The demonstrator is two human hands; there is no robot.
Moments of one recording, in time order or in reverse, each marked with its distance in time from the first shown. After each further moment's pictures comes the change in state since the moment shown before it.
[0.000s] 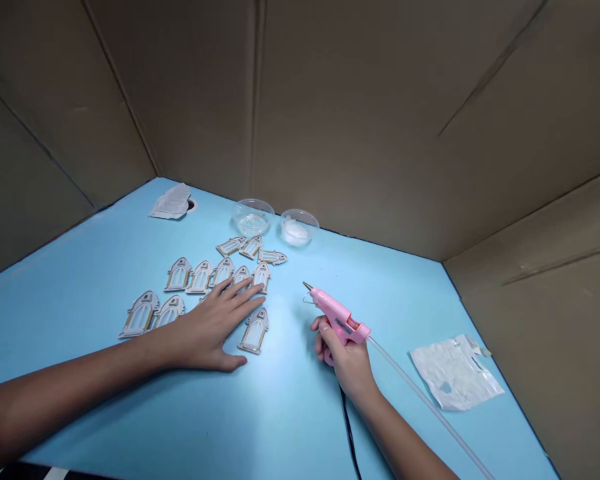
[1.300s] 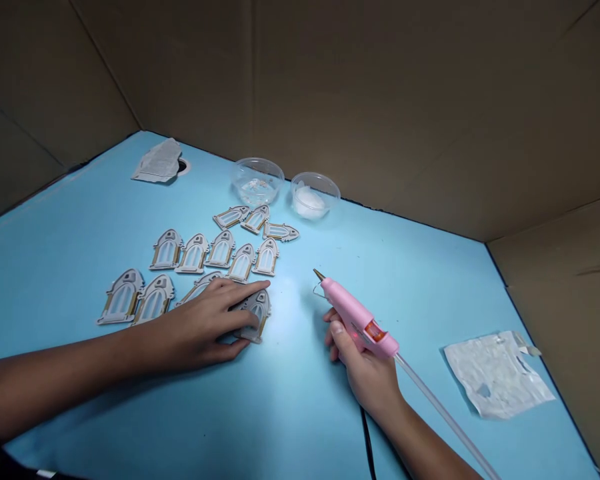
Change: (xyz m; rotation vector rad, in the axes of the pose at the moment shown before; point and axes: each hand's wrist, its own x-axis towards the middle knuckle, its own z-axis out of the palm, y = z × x) left_hand -0.009 -0.003 0.011 -0.231 0.130 0.158; right_hand -0.008 0.001 -0.002 -0.171 0.003 0.036
